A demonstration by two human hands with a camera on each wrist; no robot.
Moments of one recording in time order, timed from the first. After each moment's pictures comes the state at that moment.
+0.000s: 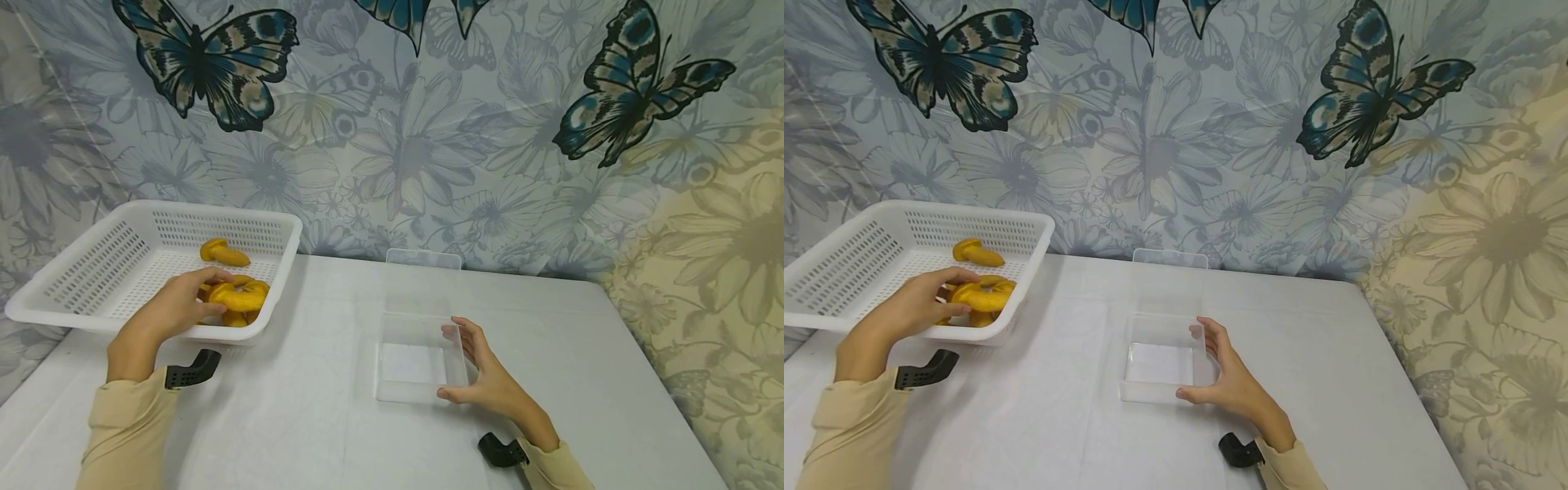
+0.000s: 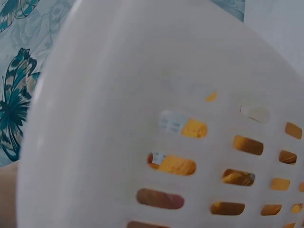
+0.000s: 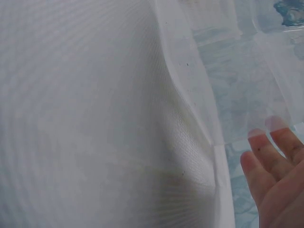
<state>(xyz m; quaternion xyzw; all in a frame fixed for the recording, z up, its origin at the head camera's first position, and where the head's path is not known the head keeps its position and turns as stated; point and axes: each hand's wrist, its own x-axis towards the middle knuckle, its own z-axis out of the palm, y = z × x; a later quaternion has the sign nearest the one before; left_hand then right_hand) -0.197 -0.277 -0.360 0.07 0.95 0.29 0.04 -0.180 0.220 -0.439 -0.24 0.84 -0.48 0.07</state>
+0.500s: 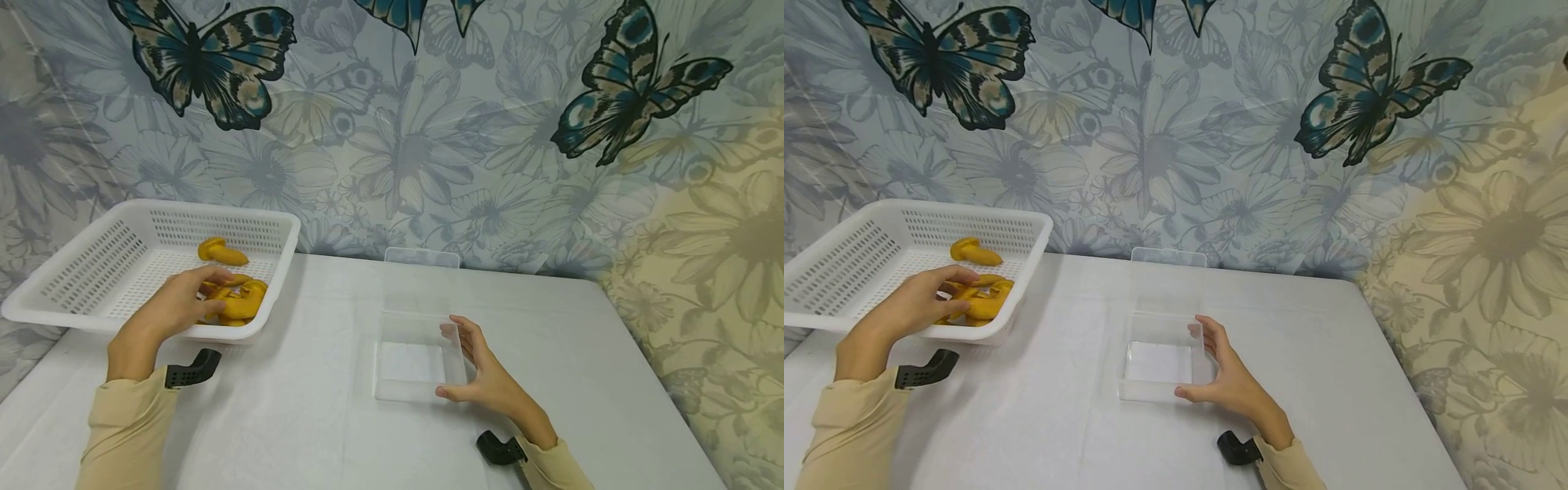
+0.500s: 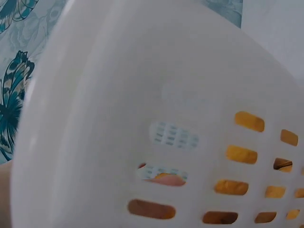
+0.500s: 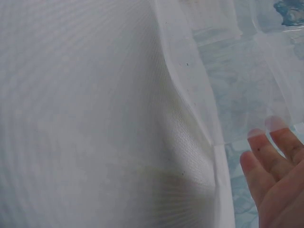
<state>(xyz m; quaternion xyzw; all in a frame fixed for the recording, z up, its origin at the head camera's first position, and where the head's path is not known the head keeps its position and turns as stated) -0.200 -0.274 -0.360 0.06 0.96 0.29 0.04 -0.180 0.220 -0.439 -0.25 0.83 -0.49 0.06</state>
